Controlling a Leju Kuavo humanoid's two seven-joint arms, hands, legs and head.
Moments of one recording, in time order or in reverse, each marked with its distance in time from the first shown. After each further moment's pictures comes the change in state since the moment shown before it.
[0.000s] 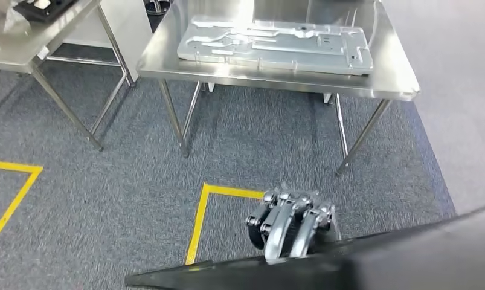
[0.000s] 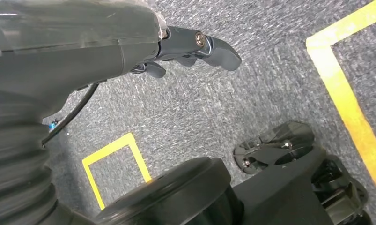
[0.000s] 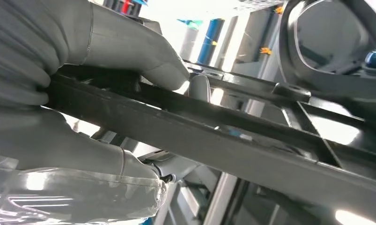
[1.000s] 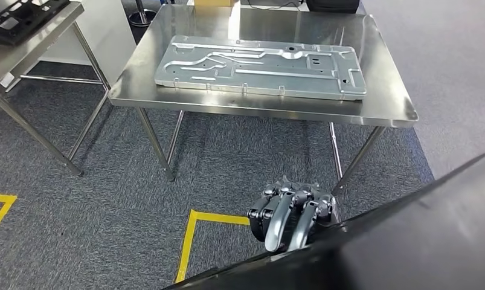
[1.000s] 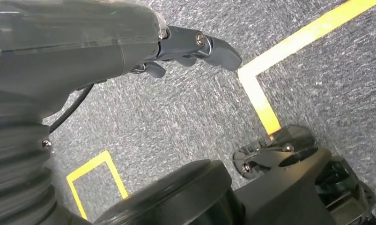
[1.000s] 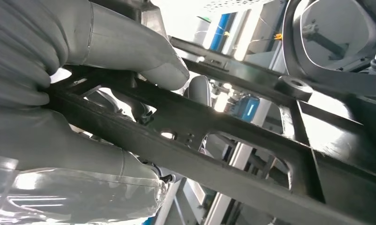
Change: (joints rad) left arm -0.004 -0.006 -0.003 0.000 -0.021 -0.001 0.009; right arm -0.076 -0.099 0.067 -0.006 -0.061 -0.109 0.000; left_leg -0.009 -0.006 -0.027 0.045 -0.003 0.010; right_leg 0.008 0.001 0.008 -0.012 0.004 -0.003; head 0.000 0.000
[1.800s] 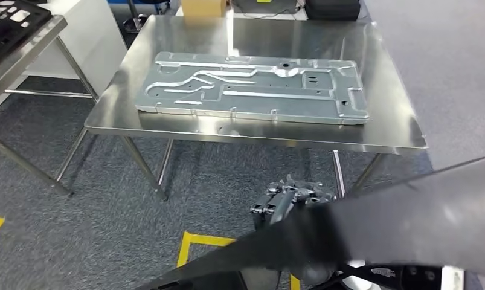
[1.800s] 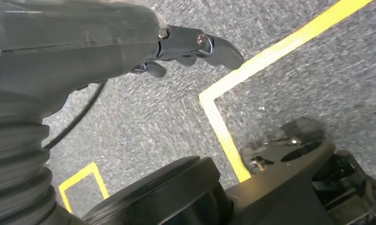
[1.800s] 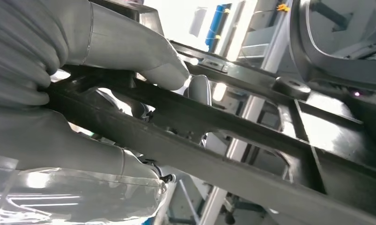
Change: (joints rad) left arm -0.020 -0.003 -0.010 0.000 -0.012 -0.004 0.022; right arm -0.019 -0.058 0.052 0.003 -0.022 -0.104 -0.032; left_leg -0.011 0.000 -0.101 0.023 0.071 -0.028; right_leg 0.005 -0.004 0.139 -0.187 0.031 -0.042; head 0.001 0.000
